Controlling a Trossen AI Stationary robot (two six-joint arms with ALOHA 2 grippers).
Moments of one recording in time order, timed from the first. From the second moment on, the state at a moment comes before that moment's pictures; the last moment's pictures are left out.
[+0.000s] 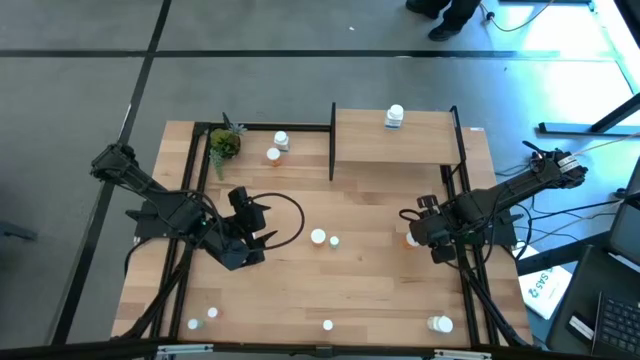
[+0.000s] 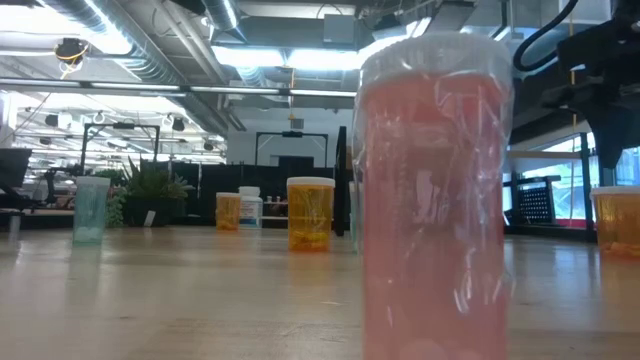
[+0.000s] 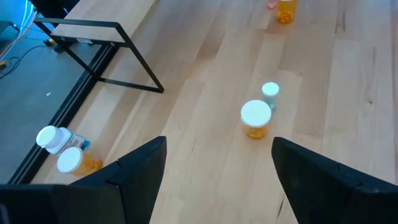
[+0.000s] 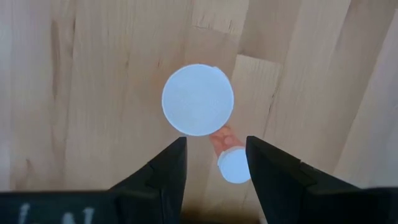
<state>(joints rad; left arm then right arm) -0.57 1.30 1.24 -0.98 -0.78 -0.65 0.40 1.08 0.76 -1.11 0.11 0.19</state>
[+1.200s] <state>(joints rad) -0.57 1.30 1.24 -0.98 -0.78 -0.65 0.40 1.08 0.71 -1.17 0.11 0.23</state>
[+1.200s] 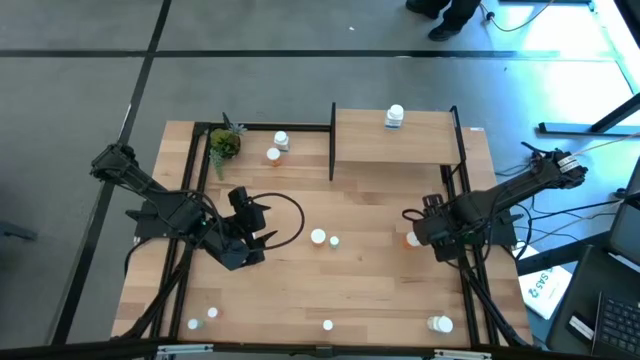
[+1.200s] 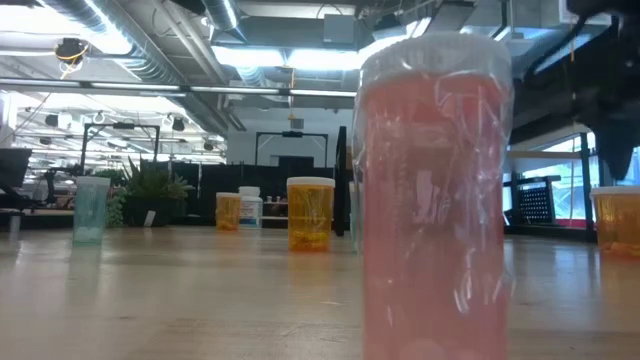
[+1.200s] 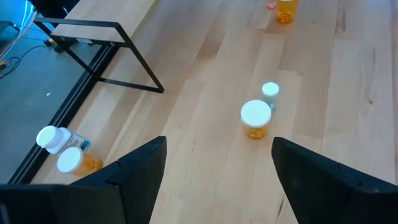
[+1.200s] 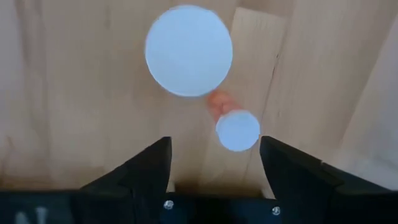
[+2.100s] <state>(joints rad) -0.57 1.30 1.24 -0.98 -0.78 -0.65 0.40 1.08 0.68 -1.13 0.14 0.26</state>
